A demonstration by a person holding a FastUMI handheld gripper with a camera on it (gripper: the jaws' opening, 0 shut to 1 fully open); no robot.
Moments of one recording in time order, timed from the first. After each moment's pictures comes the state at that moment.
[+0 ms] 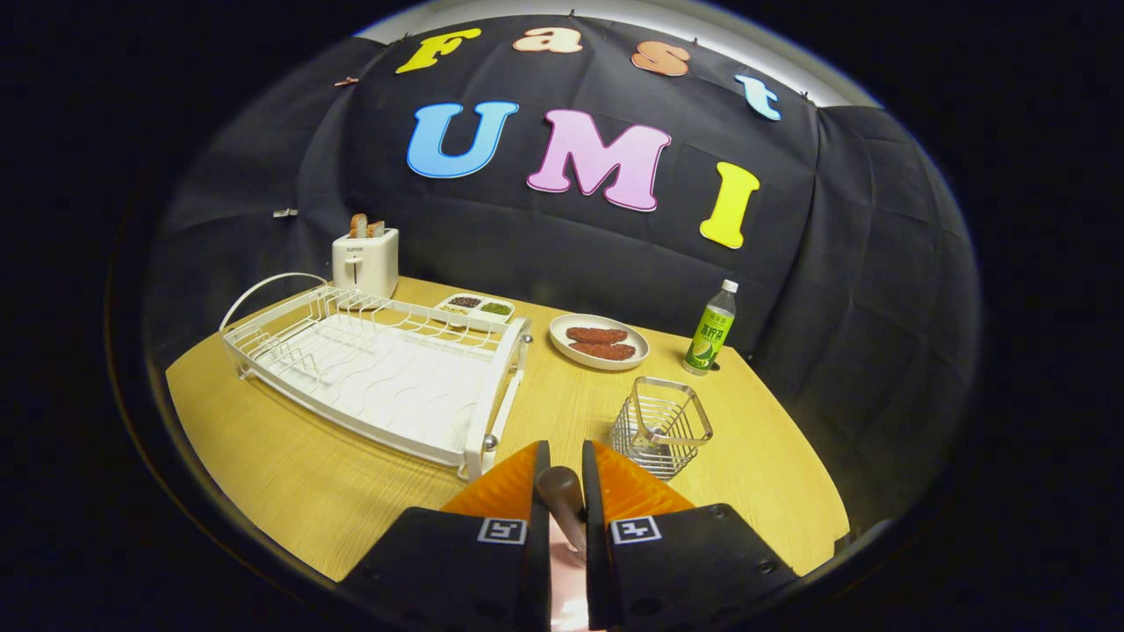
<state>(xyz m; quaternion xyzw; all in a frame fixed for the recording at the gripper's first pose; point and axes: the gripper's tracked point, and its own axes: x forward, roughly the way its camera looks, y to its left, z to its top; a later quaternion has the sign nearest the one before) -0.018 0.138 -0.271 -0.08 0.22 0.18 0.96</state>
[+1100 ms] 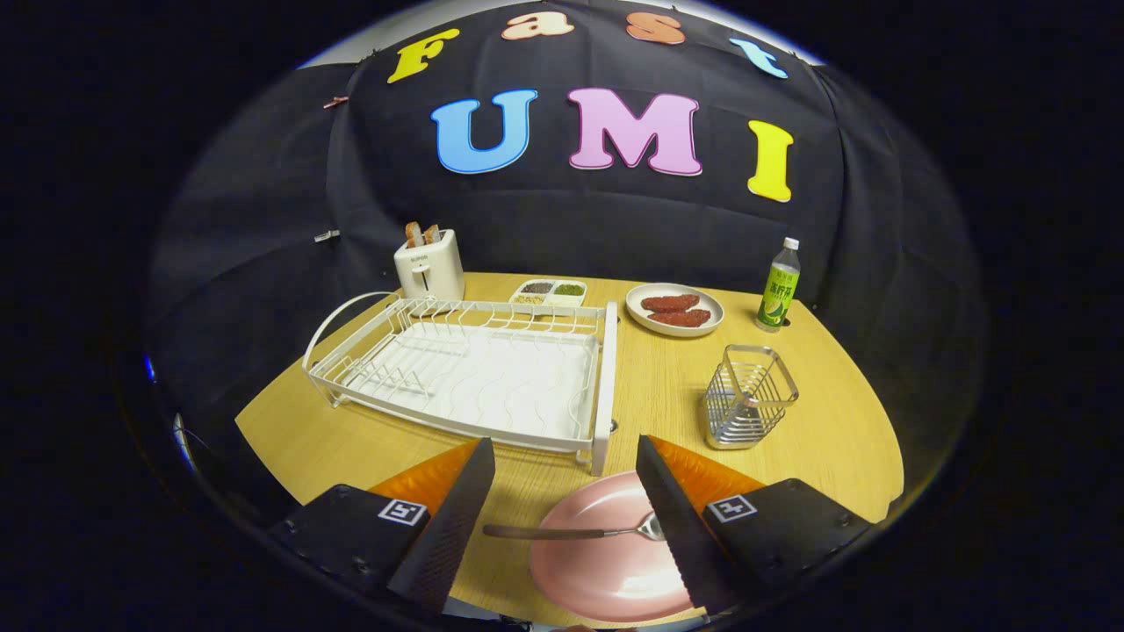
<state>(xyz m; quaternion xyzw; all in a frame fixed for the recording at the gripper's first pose) -0.062 0.196 -0.230 0.01 0.28 0.25 0.93</state>
